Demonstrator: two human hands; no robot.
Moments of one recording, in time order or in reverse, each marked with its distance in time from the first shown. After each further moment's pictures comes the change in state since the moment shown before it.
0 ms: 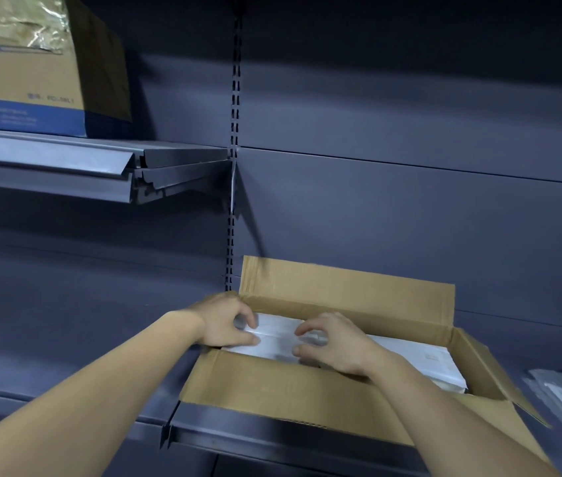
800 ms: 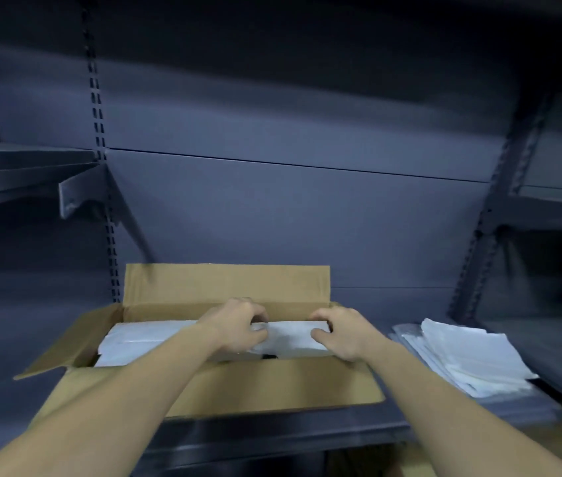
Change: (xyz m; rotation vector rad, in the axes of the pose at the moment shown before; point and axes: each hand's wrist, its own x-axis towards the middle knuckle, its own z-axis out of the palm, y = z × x) left_hand 0.061 0.184 0.043 -0.011 0.020 0.218; right_hand -0.122 0.107 -0.084 -0.174 0.141 0.383
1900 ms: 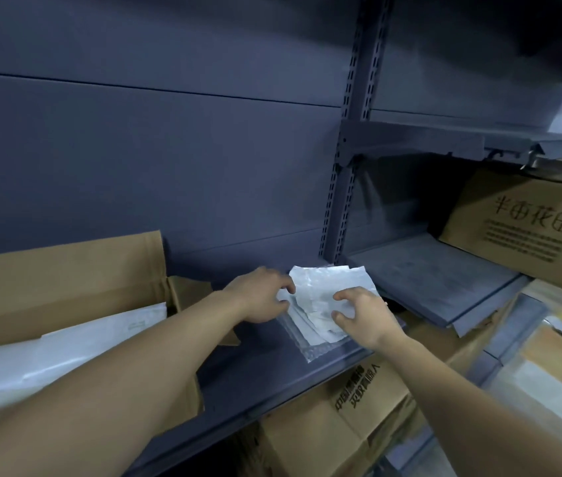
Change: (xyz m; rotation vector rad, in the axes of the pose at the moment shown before) left_hand 0.165 0.247 0.101 0.030 -0.130 0.477; right_hand -0.095 0.264 -0.022 0.040 0.223 0.468
